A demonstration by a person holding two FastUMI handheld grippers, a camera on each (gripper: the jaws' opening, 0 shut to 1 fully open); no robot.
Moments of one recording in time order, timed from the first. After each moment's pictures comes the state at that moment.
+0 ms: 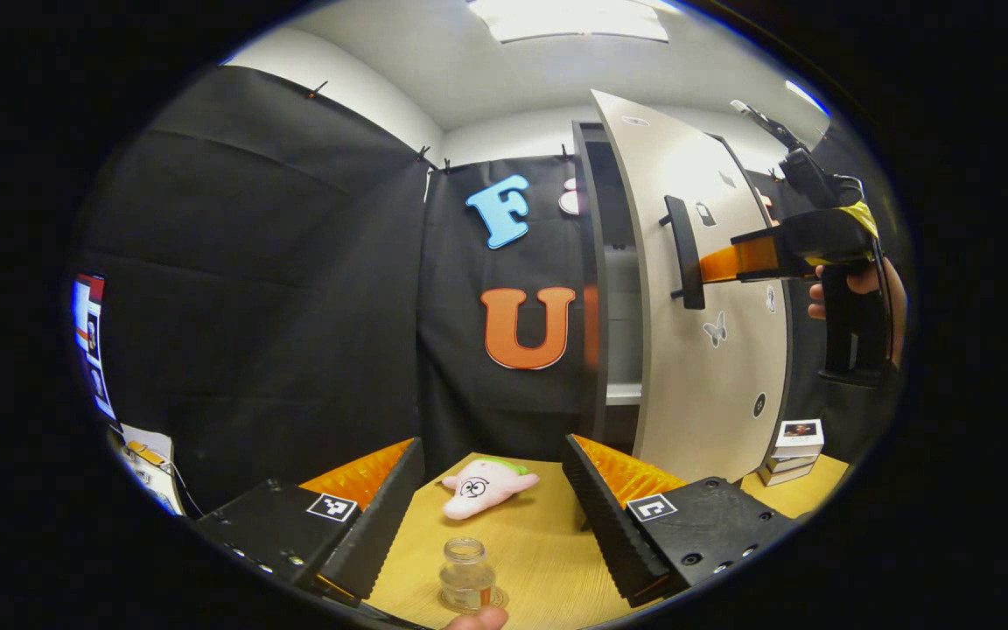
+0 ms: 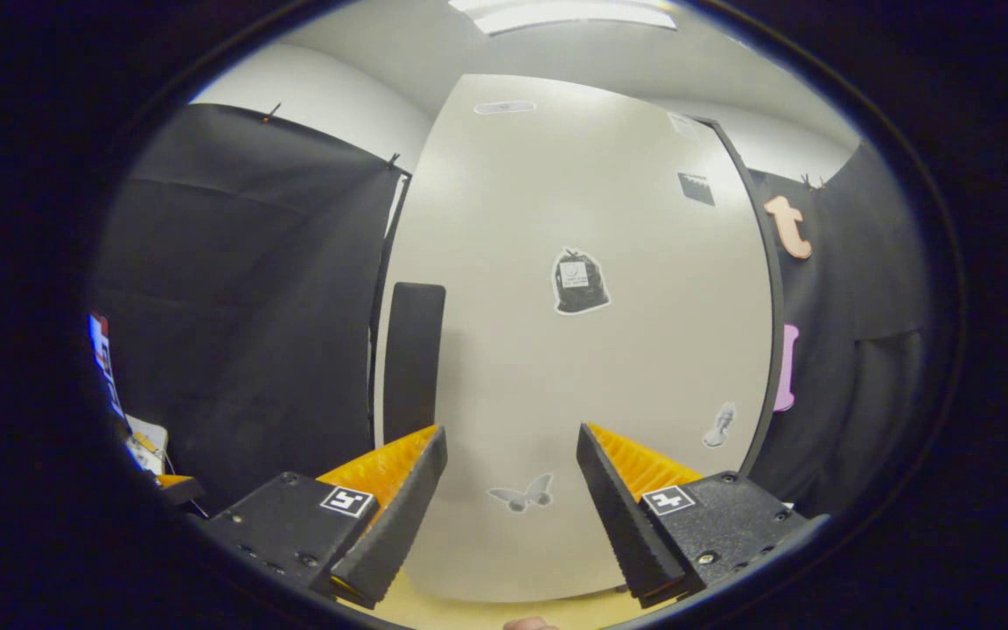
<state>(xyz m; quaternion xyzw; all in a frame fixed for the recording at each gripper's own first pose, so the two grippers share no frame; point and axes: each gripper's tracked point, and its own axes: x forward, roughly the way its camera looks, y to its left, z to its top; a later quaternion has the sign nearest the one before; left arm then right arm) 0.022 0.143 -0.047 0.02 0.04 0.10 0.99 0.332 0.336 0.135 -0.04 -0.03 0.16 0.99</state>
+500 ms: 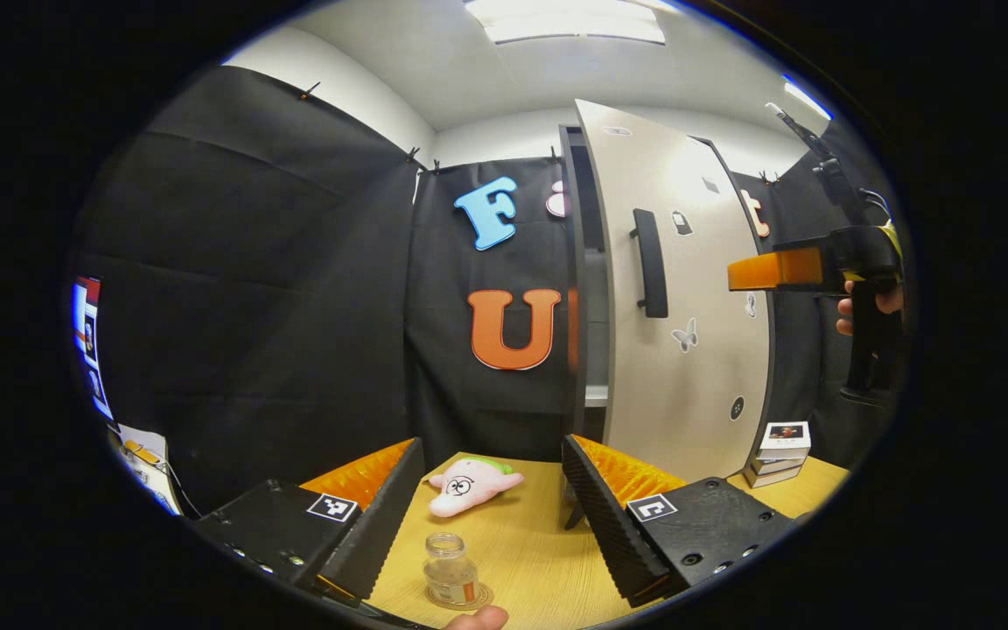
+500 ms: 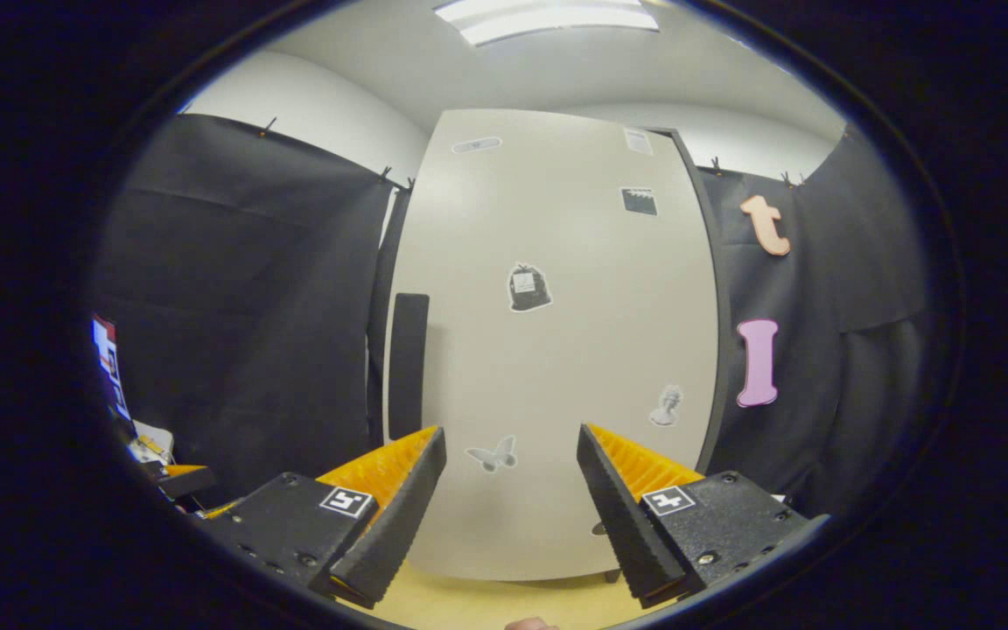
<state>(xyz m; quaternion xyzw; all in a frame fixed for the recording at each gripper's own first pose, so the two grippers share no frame) 0.017 0.116 -0.037 0.02 0.04 0.07 1.00 0.273 0.278 0.127 -0.03 -0.04 0.14 0.99</state>
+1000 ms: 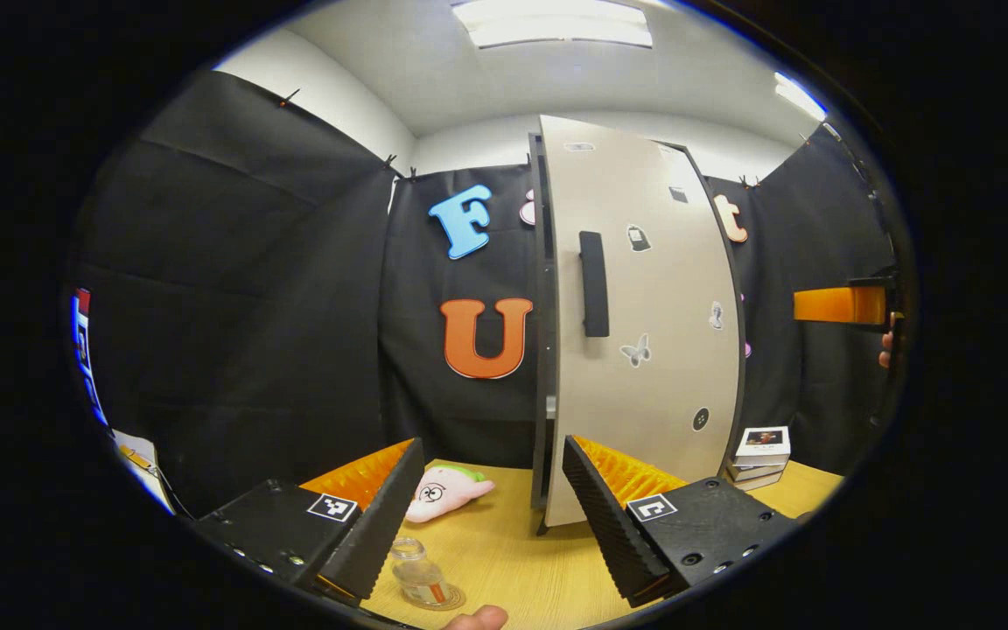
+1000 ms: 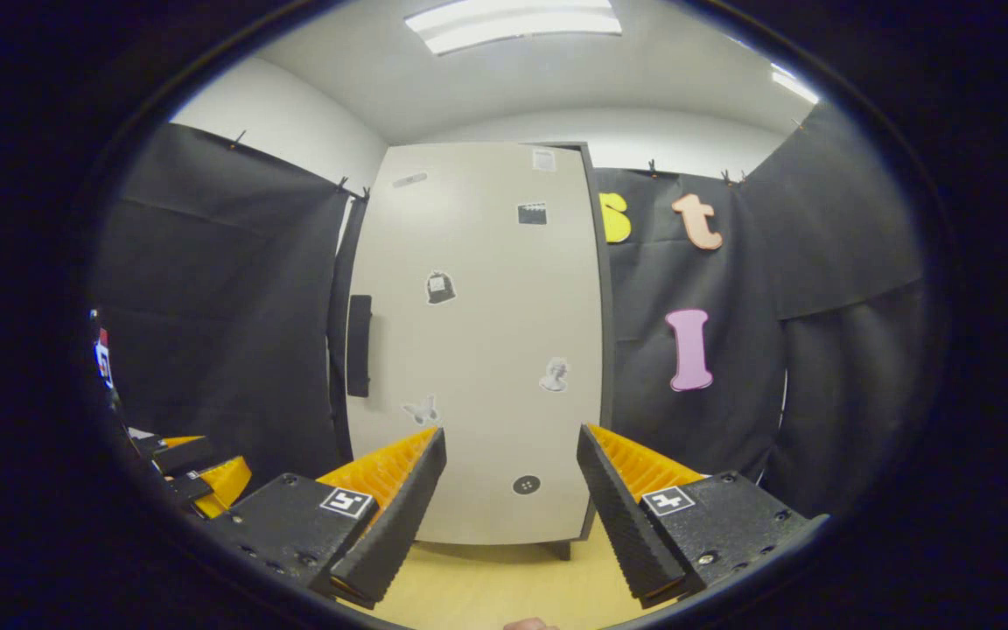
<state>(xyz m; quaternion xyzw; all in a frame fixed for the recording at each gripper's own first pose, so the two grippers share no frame) 0.019 0.068 -0.019 0.02 0.03 0.04 1.00 0.204 0.175 0.100 -0.01 -0.04 0.07 1.00</state>
